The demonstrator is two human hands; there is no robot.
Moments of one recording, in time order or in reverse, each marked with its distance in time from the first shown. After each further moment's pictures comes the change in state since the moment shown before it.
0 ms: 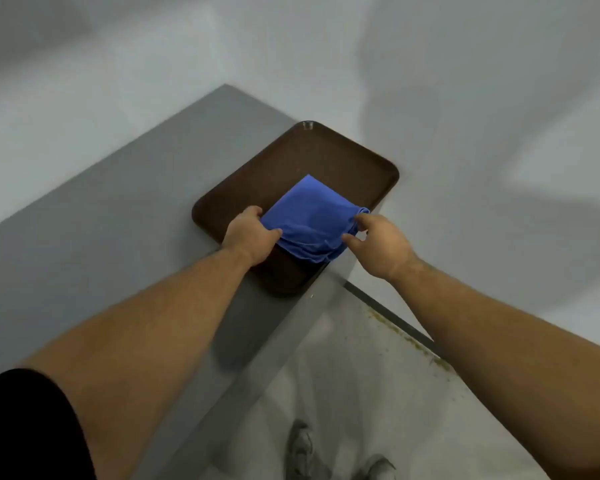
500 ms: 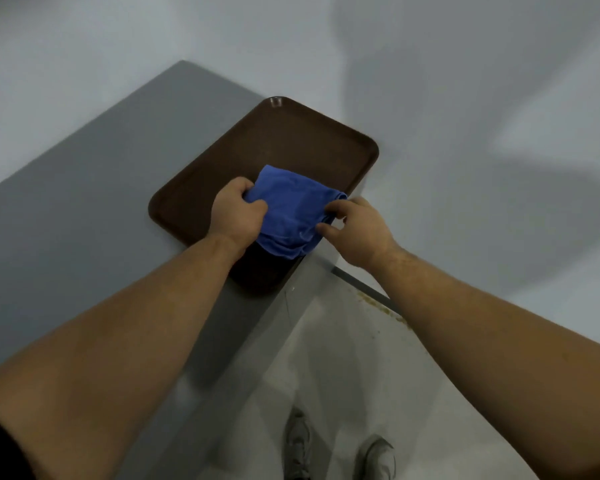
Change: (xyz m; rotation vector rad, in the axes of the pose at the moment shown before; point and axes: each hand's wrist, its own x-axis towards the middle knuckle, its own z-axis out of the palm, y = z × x) left_hand 0.016 0.023 0.027 -0.392 0.117 0.174; right_hand 0.018 0.022 0.020 0.100 0.057 -0.060
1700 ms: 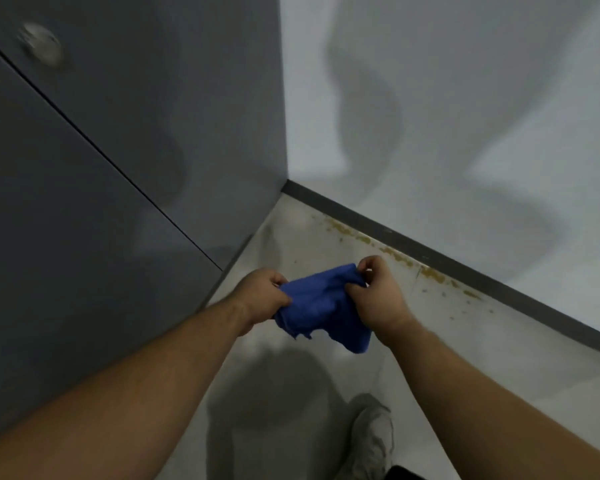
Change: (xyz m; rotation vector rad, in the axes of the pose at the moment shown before) left_hand -0.185 -0.350 0.384 0.086 -0.625 -0.488; right_hand -0.188 0.424 0.302 0.460 -0.019 0.436
